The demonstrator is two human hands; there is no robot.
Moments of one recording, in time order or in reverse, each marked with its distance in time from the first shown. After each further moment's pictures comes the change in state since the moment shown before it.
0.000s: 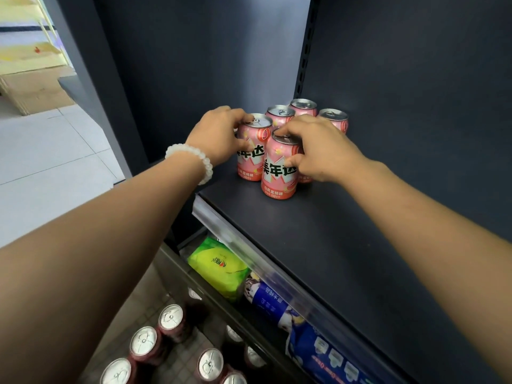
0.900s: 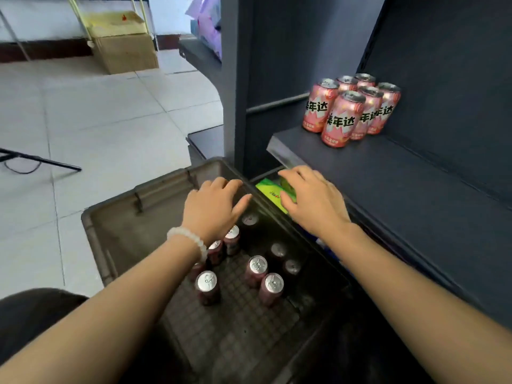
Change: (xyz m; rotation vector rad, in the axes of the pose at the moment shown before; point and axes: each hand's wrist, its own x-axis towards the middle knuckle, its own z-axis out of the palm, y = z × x) left_hand -0.313 -0.012 -0.047 0.337 -0.170 -0.326; right_hand -0.179 -0.148 0.071 -0.046 -0.061 -0.106
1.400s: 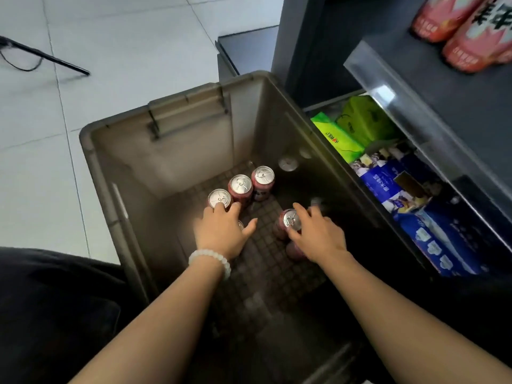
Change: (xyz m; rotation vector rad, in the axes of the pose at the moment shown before) left_hand -0.063 -0.058 0.157 0.017 -0.373 -0.419; right_hand -0.035 -0.013 0.201 -0.062 -0.642 0.227
